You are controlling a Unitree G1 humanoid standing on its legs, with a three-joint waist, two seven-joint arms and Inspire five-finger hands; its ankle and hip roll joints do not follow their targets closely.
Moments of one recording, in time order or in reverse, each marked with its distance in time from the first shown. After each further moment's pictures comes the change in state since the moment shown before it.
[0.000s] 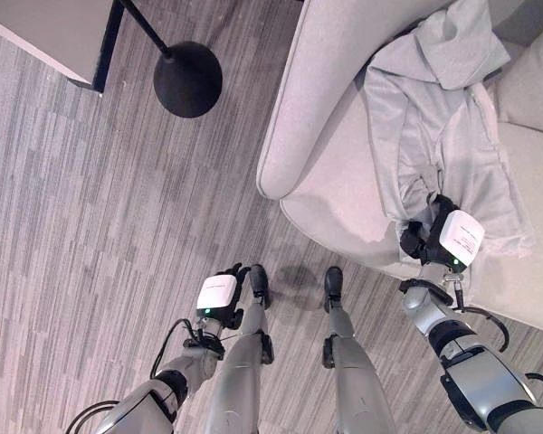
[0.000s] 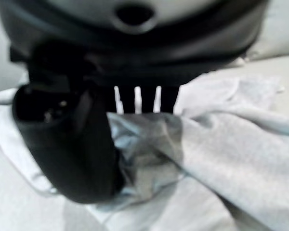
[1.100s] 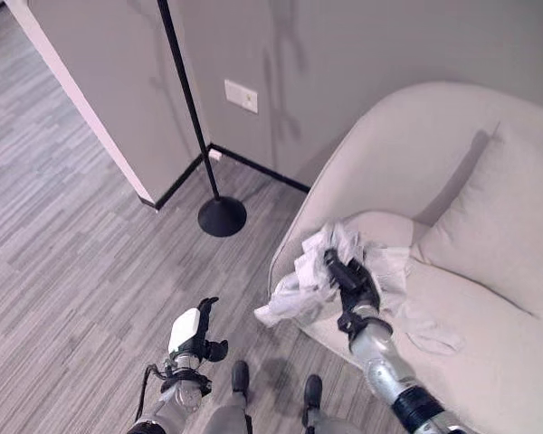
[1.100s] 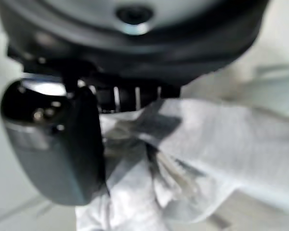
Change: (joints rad) left arm 0.371 0.063 0.293 -0.341 -0.291 -0.005 -0.211; right arm 0.405 0.115 -0.054 -0.838 1.044 -0.161 0.594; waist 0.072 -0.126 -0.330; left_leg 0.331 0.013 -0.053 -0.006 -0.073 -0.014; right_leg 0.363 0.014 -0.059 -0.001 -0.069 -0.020
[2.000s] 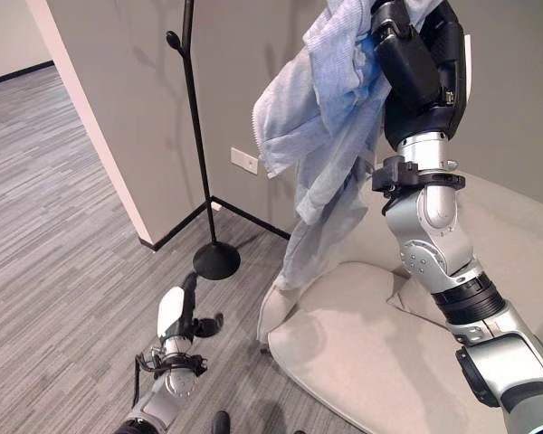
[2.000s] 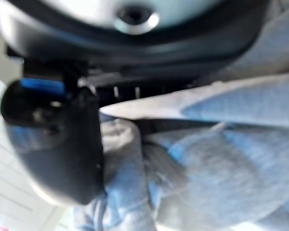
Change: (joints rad) left arm -0.072 0.074 0.062 -0.230 -0.012 0.028 0.176; right arm -0.548 -0.221 0.032 -0.316 -0.067 -0.086 -0.140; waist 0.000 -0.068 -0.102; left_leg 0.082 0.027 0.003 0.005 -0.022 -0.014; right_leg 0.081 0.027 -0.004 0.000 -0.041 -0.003
